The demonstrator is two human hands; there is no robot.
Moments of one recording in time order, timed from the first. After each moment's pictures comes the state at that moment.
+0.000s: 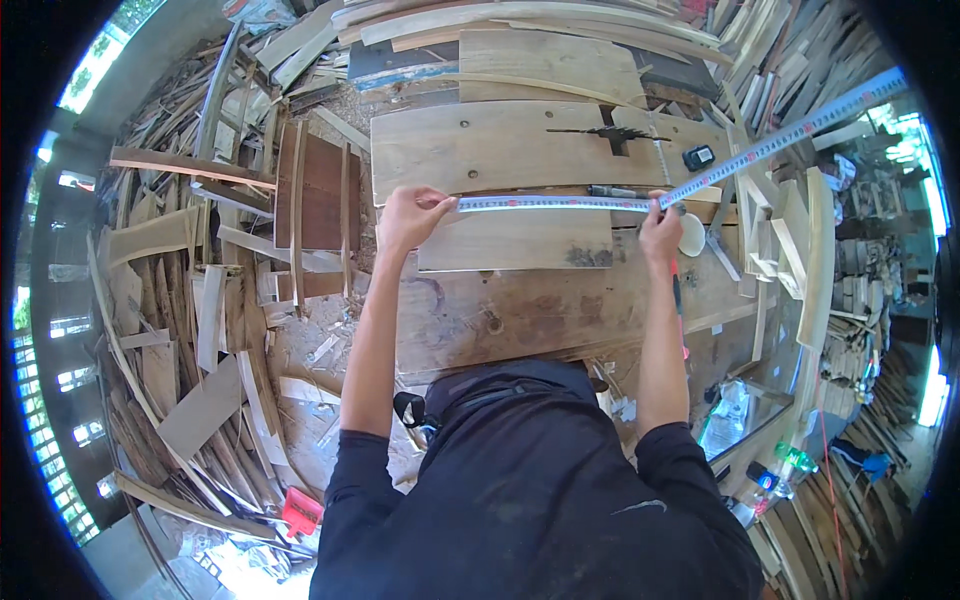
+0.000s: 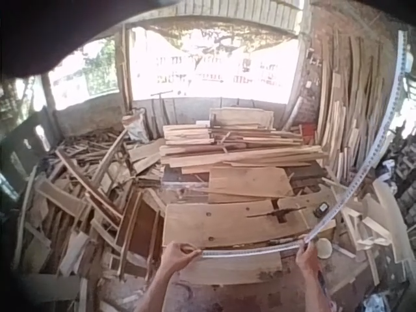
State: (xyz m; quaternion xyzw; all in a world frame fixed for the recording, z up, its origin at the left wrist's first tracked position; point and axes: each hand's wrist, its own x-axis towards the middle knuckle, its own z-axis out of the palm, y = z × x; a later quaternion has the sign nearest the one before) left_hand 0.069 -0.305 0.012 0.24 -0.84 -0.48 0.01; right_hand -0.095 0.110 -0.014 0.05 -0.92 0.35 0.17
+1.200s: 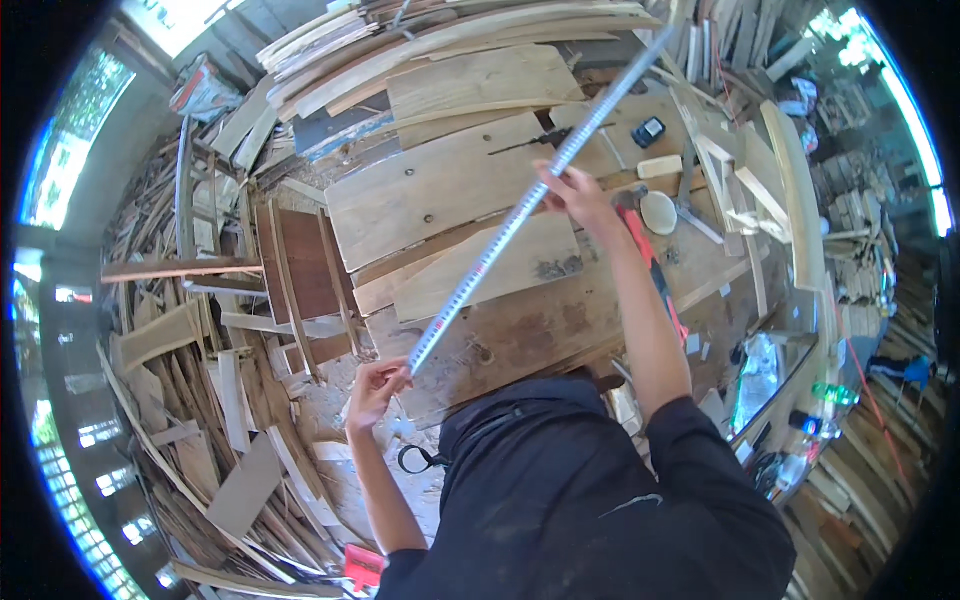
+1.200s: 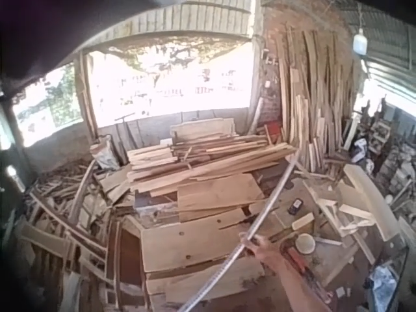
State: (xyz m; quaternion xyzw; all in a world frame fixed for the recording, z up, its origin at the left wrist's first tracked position) left_hand 0.251 -0.309 -0.002 0.14 -0.66 -0.73 -0.13; right_hand -0.104 0.037 0.057 0.10 -0.73 0.65 -0.20
